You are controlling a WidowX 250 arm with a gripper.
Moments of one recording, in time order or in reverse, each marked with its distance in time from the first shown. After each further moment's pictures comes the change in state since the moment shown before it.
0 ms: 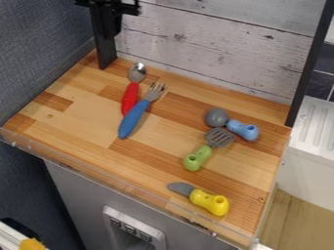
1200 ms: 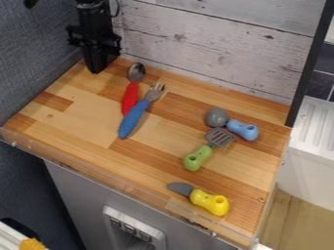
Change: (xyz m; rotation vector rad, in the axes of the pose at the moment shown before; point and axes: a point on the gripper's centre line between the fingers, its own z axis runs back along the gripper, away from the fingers) arm 0.010 0.047 -0.089 0.012 0.044 0.038
